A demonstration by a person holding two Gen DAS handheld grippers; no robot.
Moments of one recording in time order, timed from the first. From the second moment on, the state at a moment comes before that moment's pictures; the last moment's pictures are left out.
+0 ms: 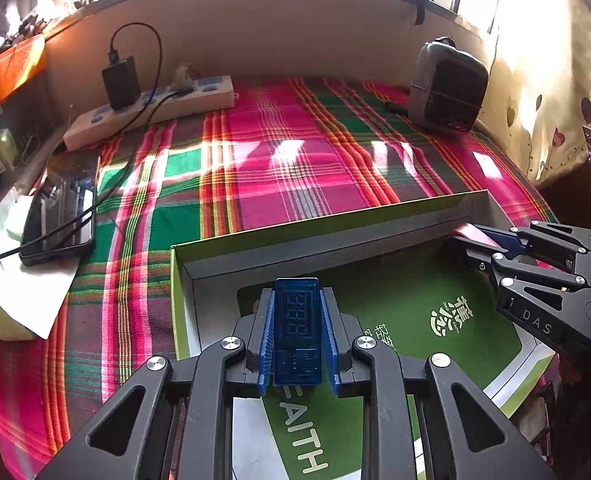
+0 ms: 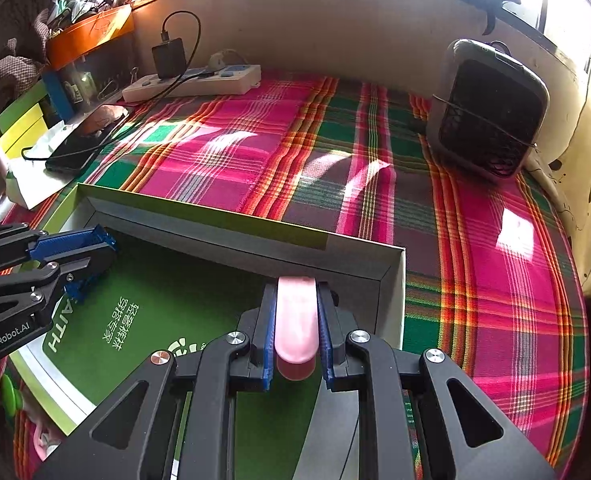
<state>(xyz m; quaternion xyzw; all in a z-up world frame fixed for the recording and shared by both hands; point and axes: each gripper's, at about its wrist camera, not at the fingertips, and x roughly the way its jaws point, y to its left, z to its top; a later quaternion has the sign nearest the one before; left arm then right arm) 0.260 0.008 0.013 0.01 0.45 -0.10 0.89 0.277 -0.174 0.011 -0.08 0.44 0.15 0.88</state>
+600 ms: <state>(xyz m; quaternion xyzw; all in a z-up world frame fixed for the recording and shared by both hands) 0.261 0.004 0.009 0.03 0.45 -0.09 0.89 0.276 -0.174 0.011 -0.08 0.43 0.15 0.89</state>
